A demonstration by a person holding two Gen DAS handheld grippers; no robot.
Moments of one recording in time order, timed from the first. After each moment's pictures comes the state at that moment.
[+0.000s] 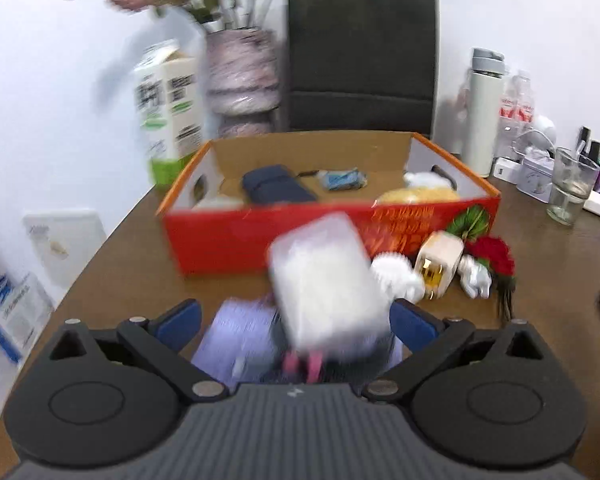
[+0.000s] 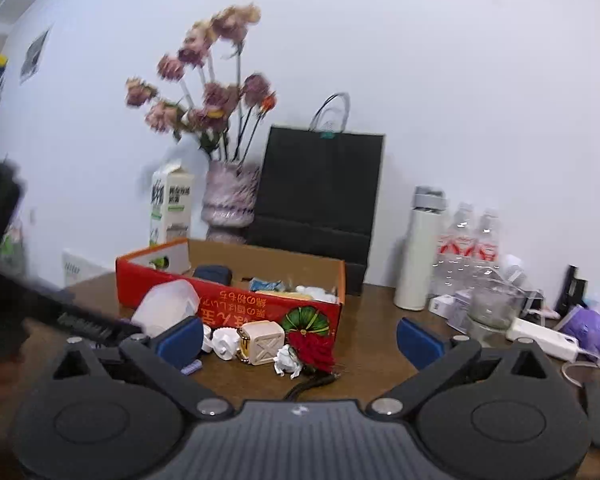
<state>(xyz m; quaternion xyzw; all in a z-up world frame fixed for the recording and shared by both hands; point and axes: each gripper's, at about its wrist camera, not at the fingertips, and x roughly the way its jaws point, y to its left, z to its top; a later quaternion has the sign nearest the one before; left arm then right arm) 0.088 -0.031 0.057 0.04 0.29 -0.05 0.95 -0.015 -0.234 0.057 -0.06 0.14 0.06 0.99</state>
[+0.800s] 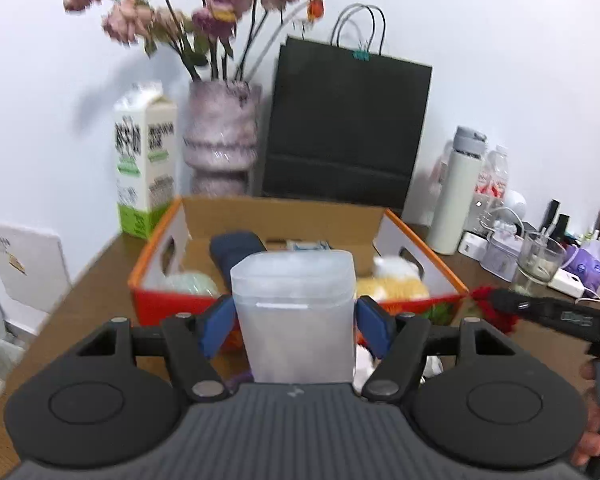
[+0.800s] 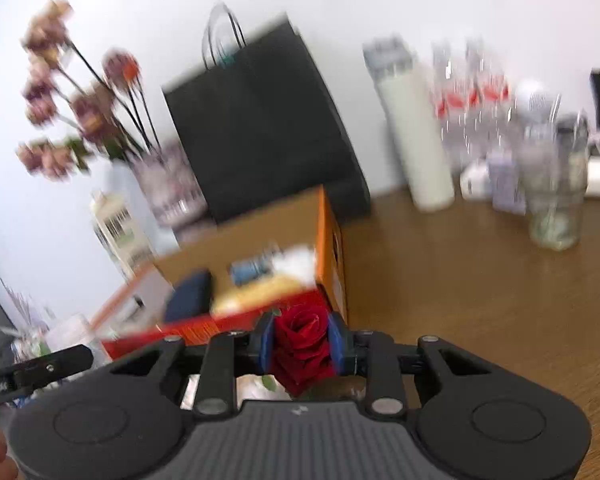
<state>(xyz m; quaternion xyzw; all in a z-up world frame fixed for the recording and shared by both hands) 0.102 -0.010 0.100 -0.03 0.24 -0.09 0.97 0.094 -0.301 0.039 0.19 0.20 0.09 0.96</state>
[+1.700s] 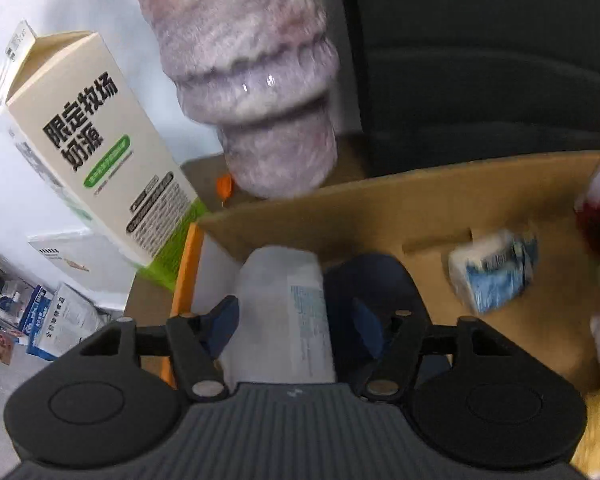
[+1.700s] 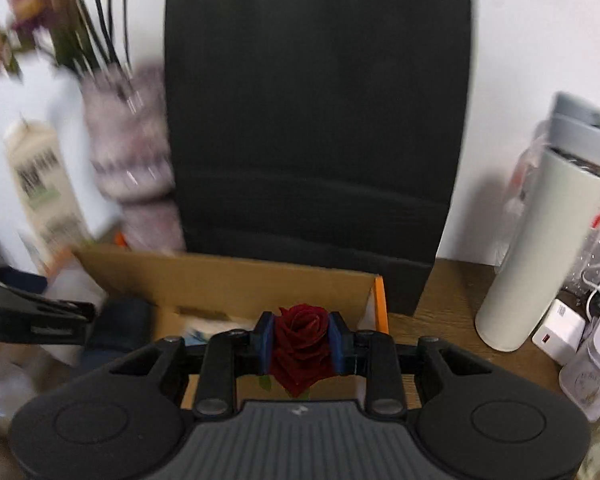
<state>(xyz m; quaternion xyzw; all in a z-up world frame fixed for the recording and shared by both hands) 0.391 -0.029 0.054 0.12 0.45 0.03 0.89 0.342 -0.205 0.062 -0.03 0.35 0.05 0.93</state>
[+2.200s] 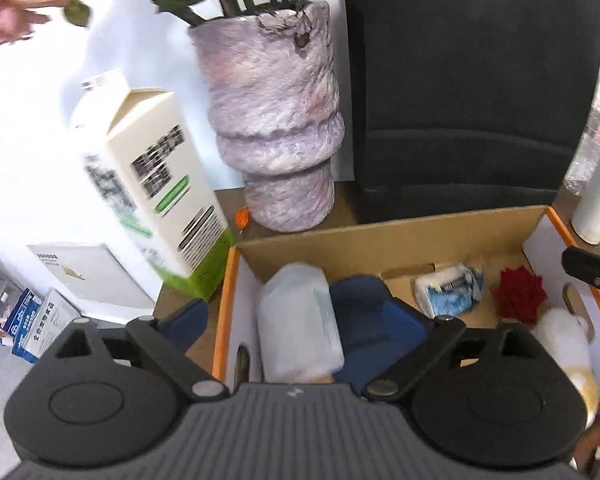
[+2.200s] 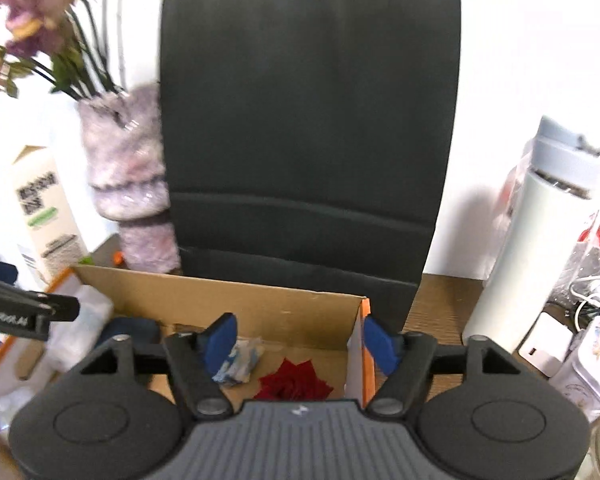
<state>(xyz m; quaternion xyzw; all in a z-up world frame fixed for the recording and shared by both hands) 0.339 -0.014 0.117 0.08 0.42 0.01 0.91 0.306 -0.220 0.098 -0.01 0.31 0.06 0.95</state>
